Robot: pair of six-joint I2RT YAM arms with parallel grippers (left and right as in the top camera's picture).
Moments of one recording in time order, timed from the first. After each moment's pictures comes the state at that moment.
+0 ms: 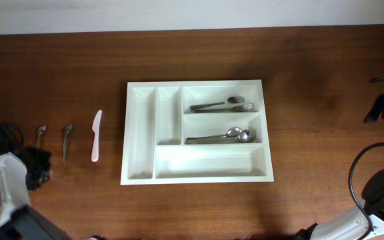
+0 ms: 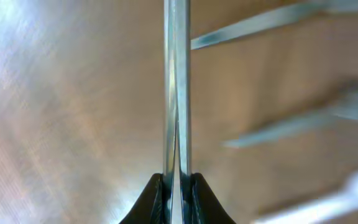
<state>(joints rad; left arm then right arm) 0.62 1.49 1.02 -0.82 -0.04 -0.56 -0.69 1.91 1.87 -1.48 -0.07 -0.10</state>
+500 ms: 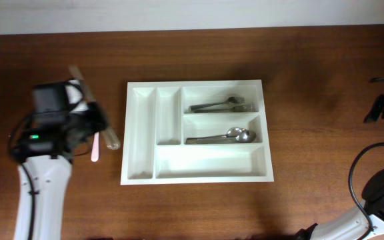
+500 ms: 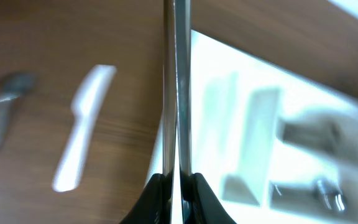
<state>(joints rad) 0.02 1.28 1.16 -0.82 0.18 -0.29 -0.69 1.91 1.87 -1.48 -0.07 -0.10</state>
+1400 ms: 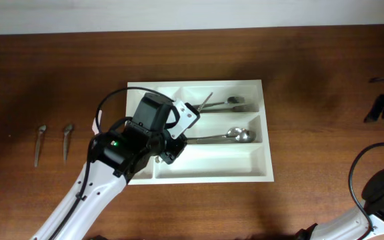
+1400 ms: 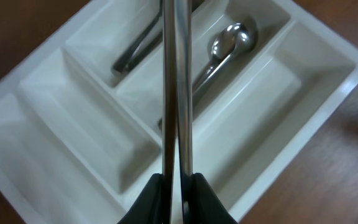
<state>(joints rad) -0.54 1.31 1.16 -0.80 0.13 0.25 -0.69 1.91 1.87 -1.48 -0.07 -0.10</state>
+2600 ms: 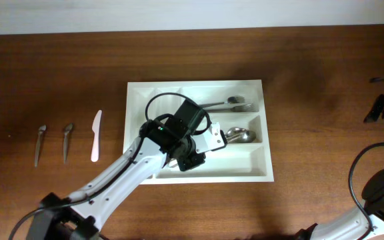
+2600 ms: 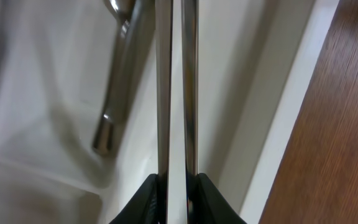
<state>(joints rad) -0.66 1.60 1.16 -0.78 0.18 0.58 -0.69 1.91 1.87 -1.48 -0.07 -0.10</state>
